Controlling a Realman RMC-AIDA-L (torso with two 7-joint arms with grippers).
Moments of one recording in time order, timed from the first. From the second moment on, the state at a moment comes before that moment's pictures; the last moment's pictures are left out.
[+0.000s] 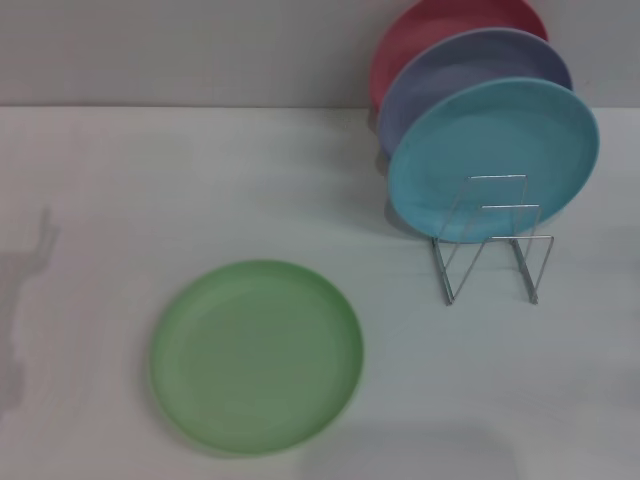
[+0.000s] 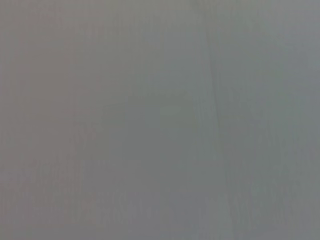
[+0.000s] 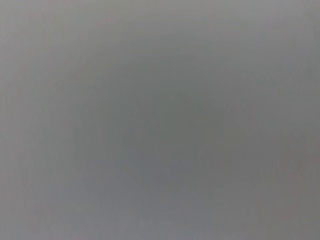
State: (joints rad) left arm -0.27 -2.07 -1.15 -0.28 2.44 1.35 0.03; right arm 0.28 2.09 2.39 0.20 -0.31 1.30 -2.68
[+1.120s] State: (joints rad) left arm -0.20 -1.96 -1.12 -0.59 2.51 1.07 0.01; right arm 0.31 2.09 2.39 0.14 -0.31 1.35 -2.70
